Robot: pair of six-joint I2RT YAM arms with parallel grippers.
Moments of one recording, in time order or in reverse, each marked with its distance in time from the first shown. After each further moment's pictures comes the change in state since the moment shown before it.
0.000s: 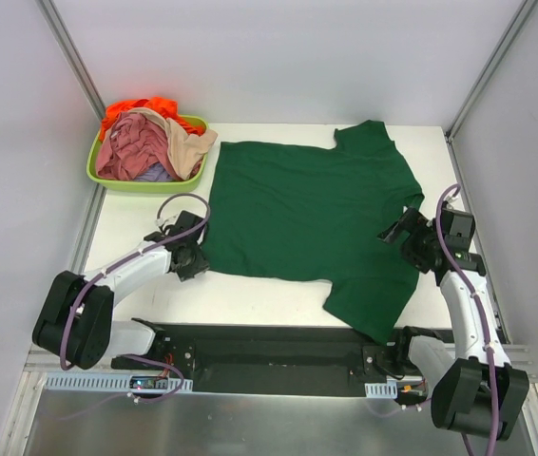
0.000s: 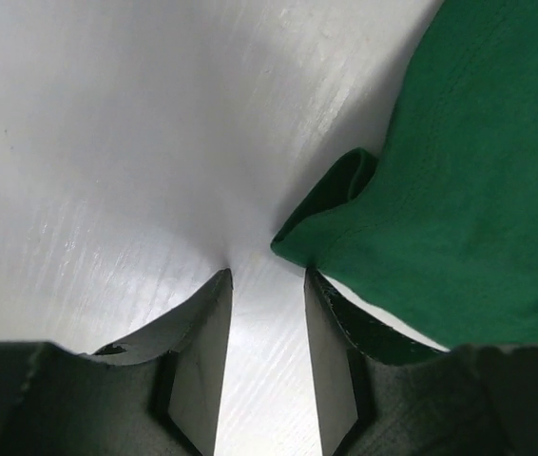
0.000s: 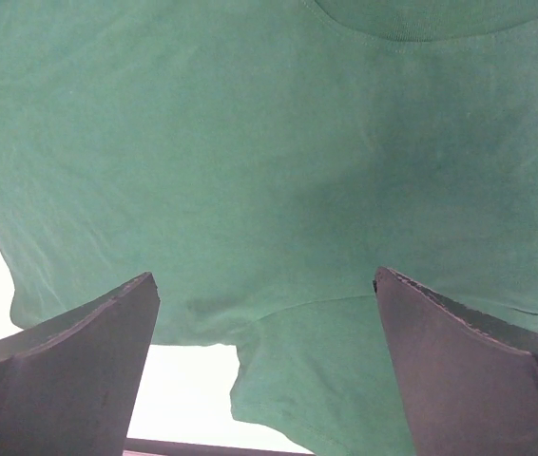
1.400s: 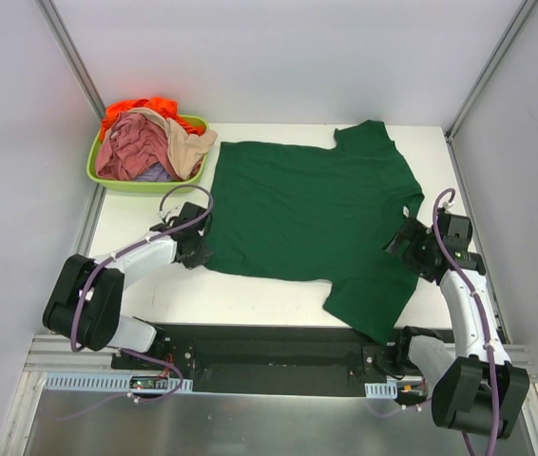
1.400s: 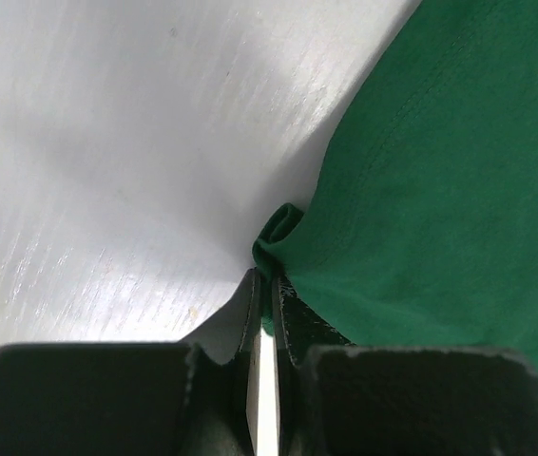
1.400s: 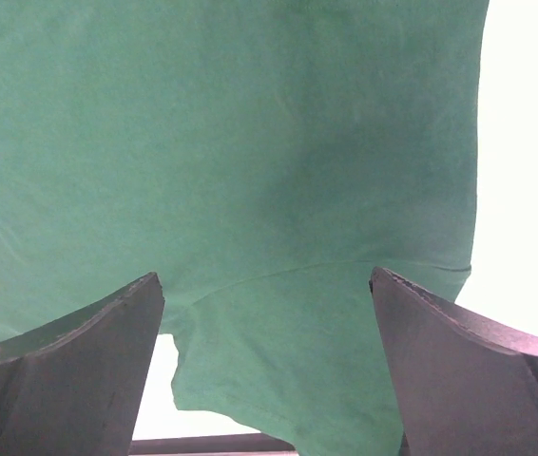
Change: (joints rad) left arm 0.013 0.126 0.079 0.092 -0.005 -0.034; right arm 0.000 0.002 0.000 -0.097 0.109 -0.080
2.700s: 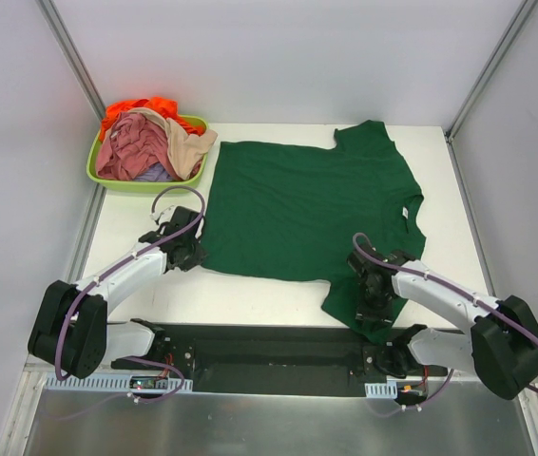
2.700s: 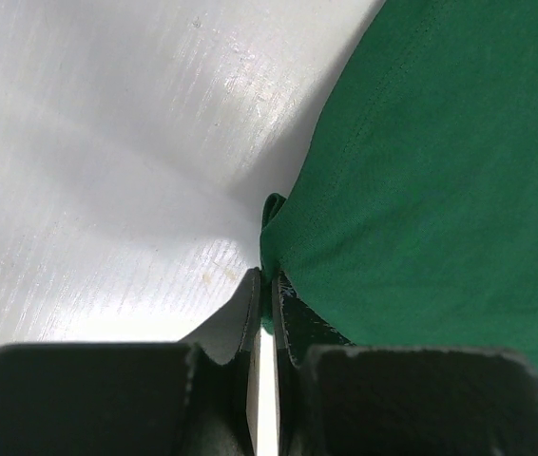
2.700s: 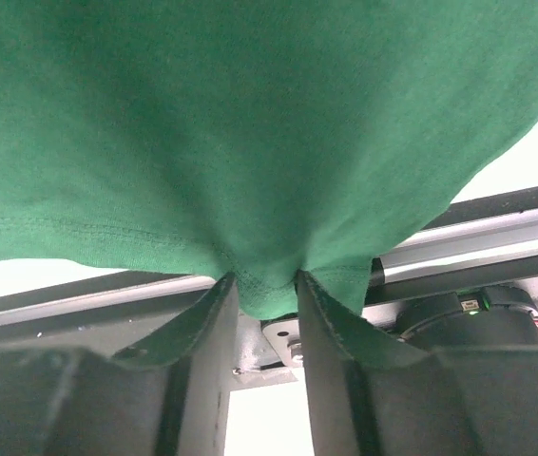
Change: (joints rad) left arm 0.000 -0.171 -0.058 -0.029 -0.010 -0.004; right arm 0.784 0.224 -0.081 -0.392 0.206 0.390
